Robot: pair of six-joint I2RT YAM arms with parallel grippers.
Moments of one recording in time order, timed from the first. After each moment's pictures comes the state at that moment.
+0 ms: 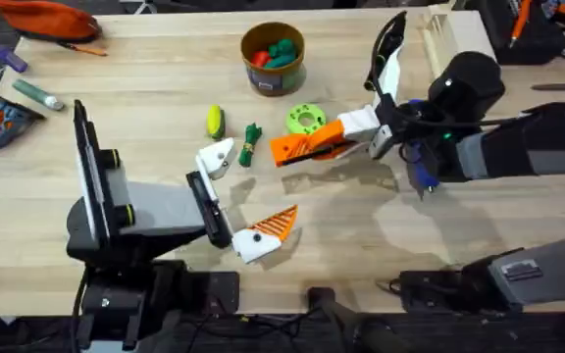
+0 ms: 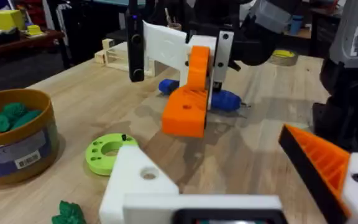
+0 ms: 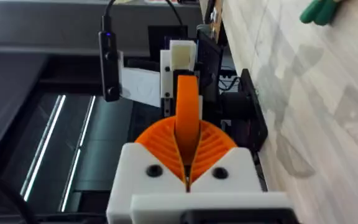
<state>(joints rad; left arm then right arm) -0.01 0.01 0.01 -0.12 1.11 0.07 0.26 1.68 0.48 1.18 -1.50 1.47</state>
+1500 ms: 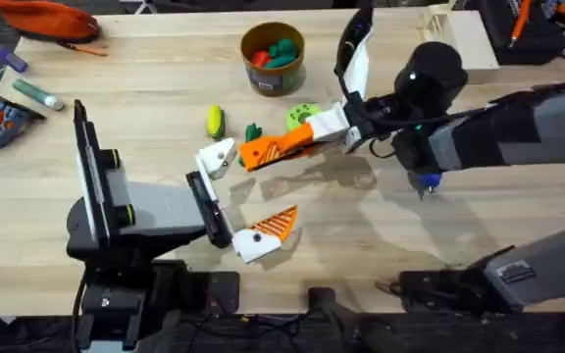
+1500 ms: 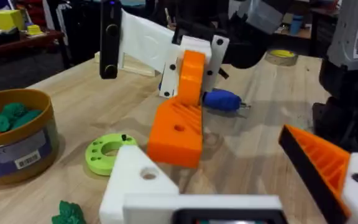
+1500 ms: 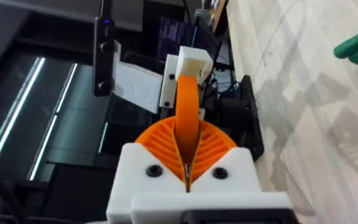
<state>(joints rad) -0.01 0.01 0.01 -0.12 1.11 0.07 0.41 1.74 0.59 1.15 -1.44 1.35</state>
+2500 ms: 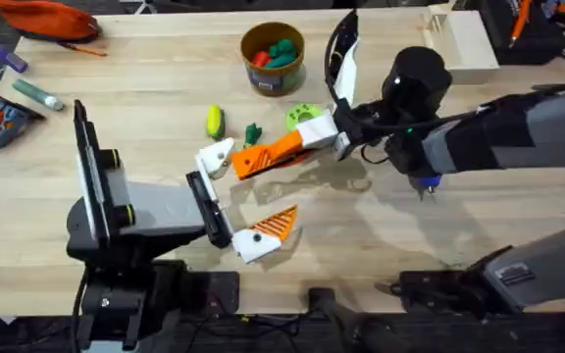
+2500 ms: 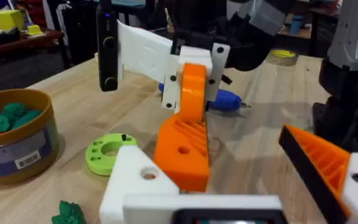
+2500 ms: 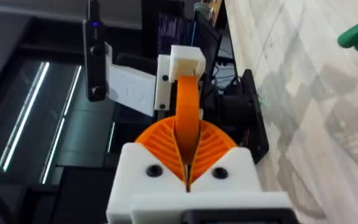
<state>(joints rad) -0.01 0.01 0.01 -0.12 1.11 0.07 0.46 1.74 0.60 1.07 -1.40 1.33</state>
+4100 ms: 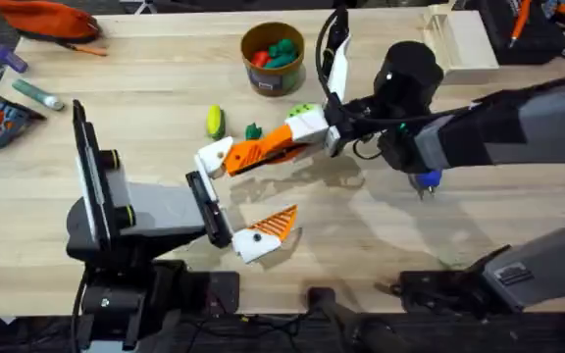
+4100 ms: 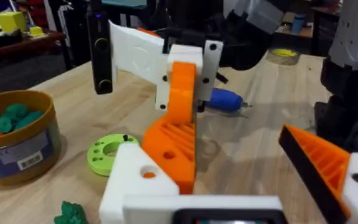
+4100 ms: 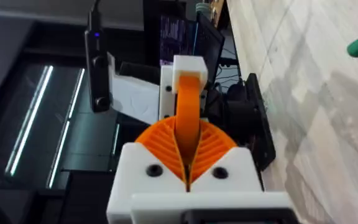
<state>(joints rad) -0.01 0.01 0.01 -0.12 1.11 0.08 0.49 1.76 0.64 1.06 -1.37 1.38</state>
